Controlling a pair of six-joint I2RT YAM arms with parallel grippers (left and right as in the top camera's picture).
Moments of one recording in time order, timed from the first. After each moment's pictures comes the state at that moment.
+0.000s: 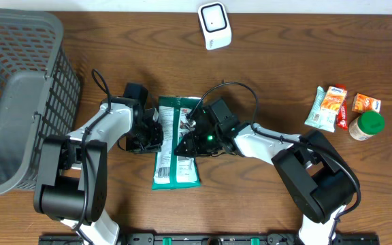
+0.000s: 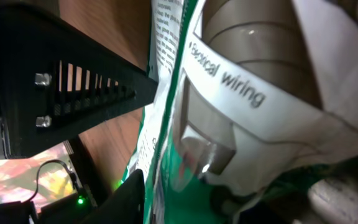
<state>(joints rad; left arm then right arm) -0.17 1.82 1.01 -0.81 0.34 -0.25 0.65 1.96 0.98 -0.05 -0.76 0.62</state>
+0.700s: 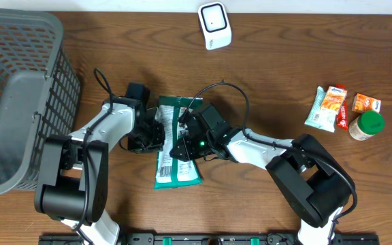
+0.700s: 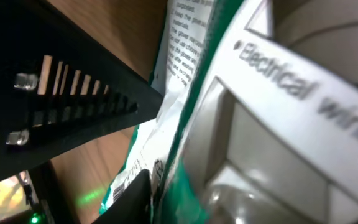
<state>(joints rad) -0.19 1.82 1.01 -0.79 0.34 -0.25 0.72 1.96 0.98 -0.01 -0.61 0.55</state>
